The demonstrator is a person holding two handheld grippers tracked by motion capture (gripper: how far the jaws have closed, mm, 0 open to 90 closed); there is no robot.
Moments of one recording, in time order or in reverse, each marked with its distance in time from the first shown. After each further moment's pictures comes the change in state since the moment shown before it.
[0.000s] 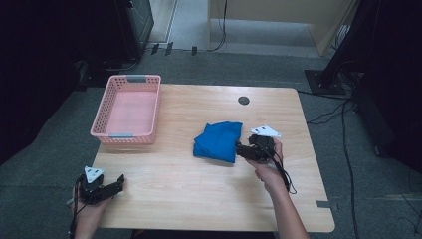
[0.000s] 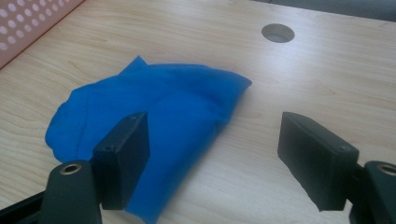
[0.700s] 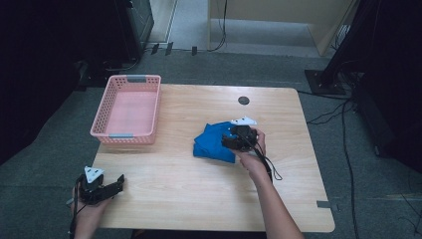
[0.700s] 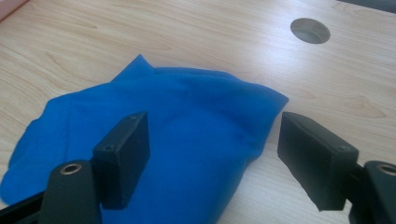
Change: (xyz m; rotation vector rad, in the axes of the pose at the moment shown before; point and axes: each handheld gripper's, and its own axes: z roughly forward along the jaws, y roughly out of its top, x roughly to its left) left arm 0.000 0.000 0.000 -0.001 0.000 -0.003; right arm 0.025 0.015 0.062 0.079 -0.035 -0.056
